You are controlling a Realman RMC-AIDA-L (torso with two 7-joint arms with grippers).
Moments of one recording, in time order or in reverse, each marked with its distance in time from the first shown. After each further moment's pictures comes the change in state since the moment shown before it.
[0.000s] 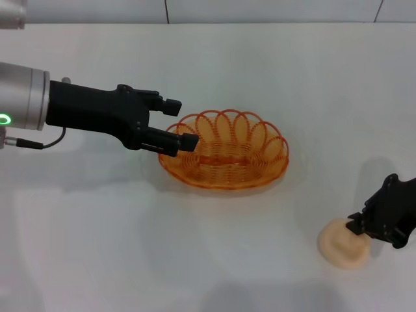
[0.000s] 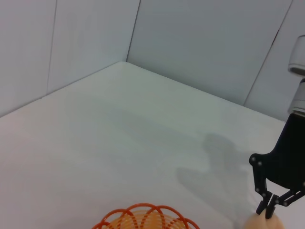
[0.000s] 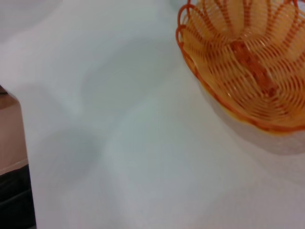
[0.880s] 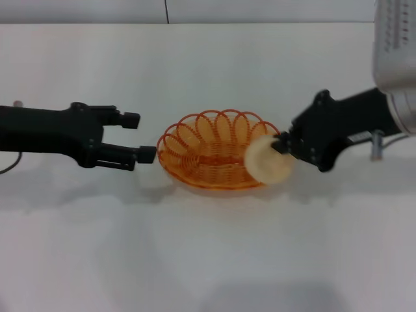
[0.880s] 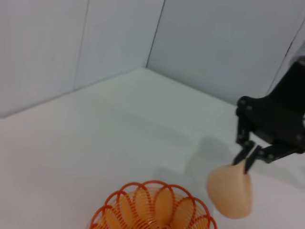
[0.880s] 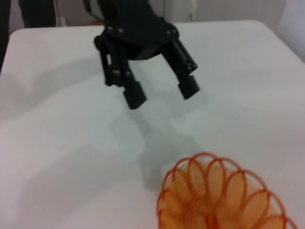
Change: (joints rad) left arm 0.141 0.055 -0.006 0.014 -0.096 0.029 0.042; right arm 0.130 0.006 -0.079 -0.118 0.128 0.171 0.022
